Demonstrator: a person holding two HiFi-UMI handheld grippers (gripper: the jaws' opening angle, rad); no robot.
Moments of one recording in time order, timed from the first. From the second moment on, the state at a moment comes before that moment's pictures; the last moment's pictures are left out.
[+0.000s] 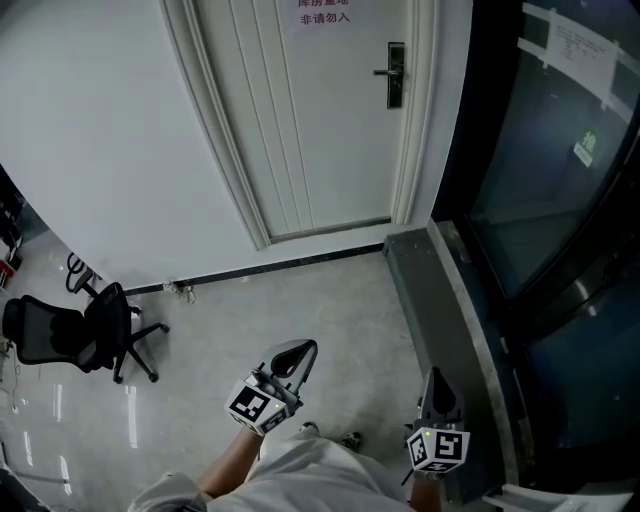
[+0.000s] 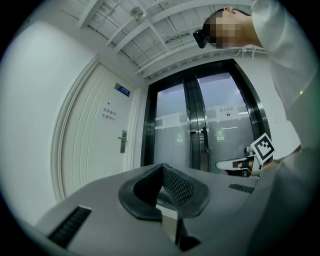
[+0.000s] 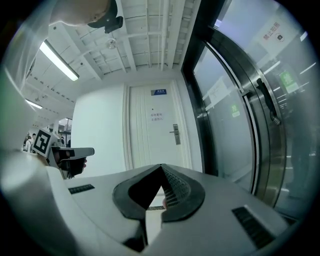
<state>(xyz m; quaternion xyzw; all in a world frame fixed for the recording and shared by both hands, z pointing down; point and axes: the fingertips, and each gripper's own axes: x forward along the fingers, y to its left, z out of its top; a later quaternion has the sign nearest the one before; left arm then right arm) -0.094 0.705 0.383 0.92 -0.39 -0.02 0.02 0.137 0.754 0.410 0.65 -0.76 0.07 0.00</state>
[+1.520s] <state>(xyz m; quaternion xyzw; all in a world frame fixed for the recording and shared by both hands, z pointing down) -0.208 0.462 0.398 0.94 -0.34 -0.07 0.05 0.017 0.533 0.405 0.69 -0.71 0.01 0.12</state>
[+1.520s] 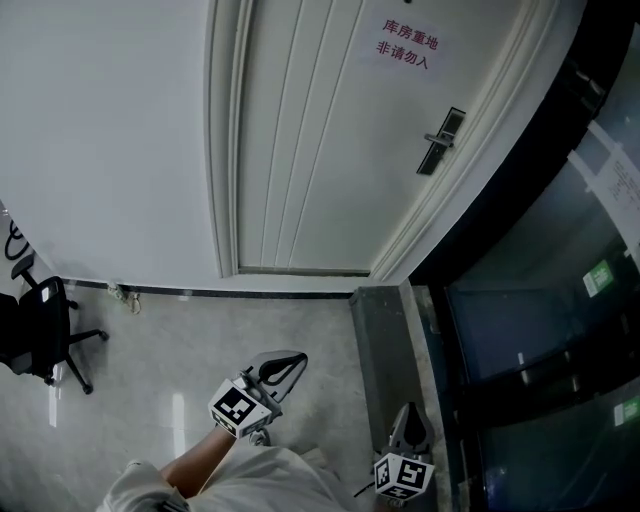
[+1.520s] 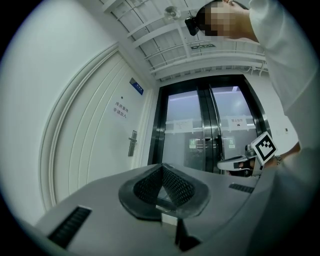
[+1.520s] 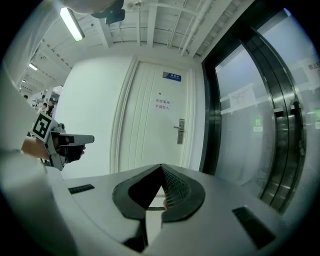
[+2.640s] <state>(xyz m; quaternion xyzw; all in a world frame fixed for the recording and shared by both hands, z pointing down) -0.173 0.258 0.399 0.91 -0.41 -0.06 0.03 0.079 0.300 0.410 0.65 -0.75 0.01 0.11</state>
